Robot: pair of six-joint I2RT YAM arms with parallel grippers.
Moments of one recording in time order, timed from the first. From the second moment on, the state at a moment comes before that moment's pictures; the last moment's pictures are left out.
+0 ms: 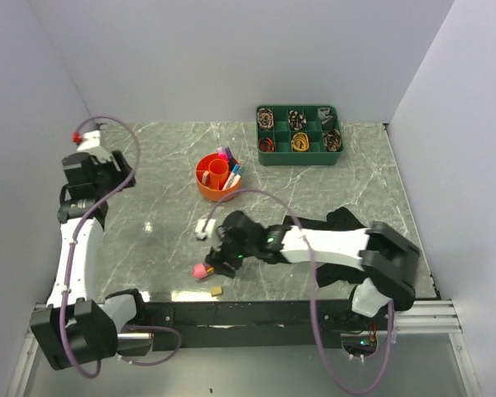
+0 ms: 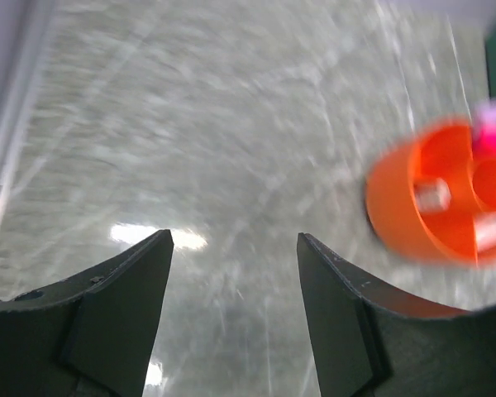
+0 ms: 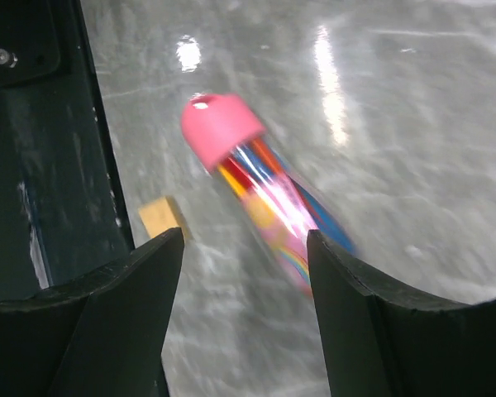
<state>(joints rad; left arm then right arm) 0.18 1.05 0.91 -0.31 0.18 -0.12 1.09 1.54 0.93 -0.11 -0.27 -0.10</state>
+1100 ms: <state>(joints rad) 0.15 1.06 0.85 -0.04 0.13 -0.09 1.31 1.80 1.12 -0.27 -0.33 -0.45</state>
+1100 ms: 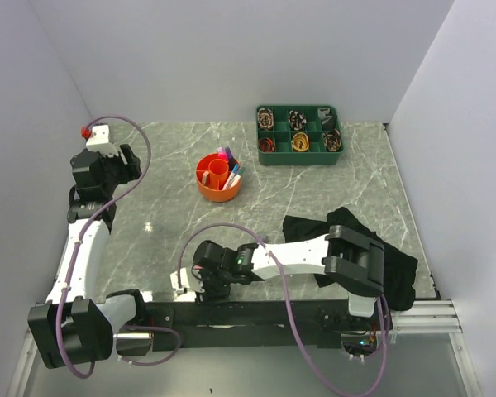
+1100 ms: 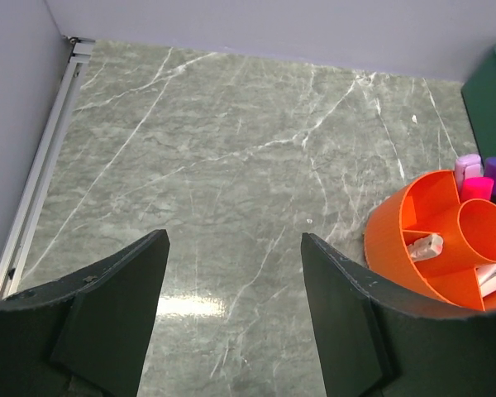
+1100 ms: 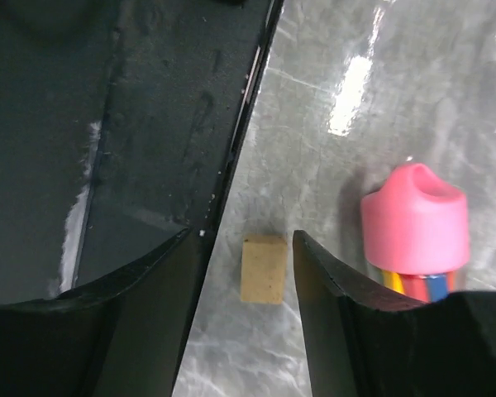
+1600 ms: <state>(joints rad) 0.14 1.06 0.85 -0.03 0.13 -0.09 1.32 1.85 1.09 -0.22 -0.25 -0.37</state>
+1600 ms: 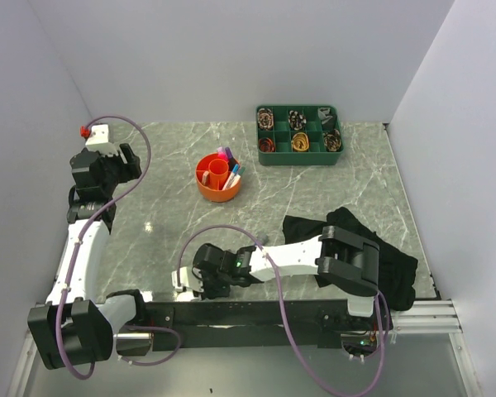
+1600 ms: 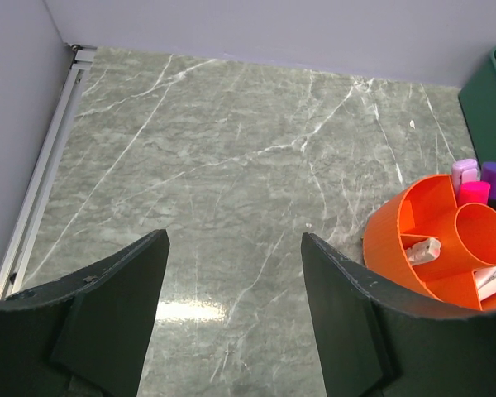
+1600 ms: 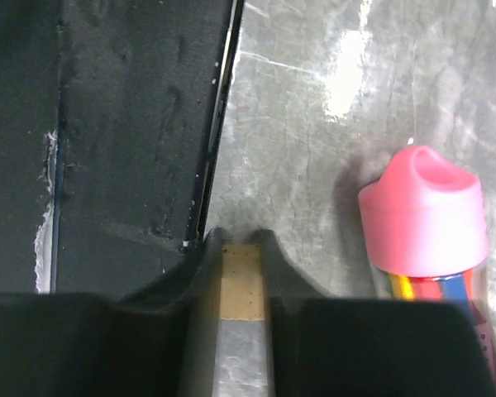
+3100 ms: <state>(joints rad) 0.29 1.10 1.07 -0.52 0.45 0.09 0.71 2.05 1.89 -0.42 -0.59 -0.53</state>
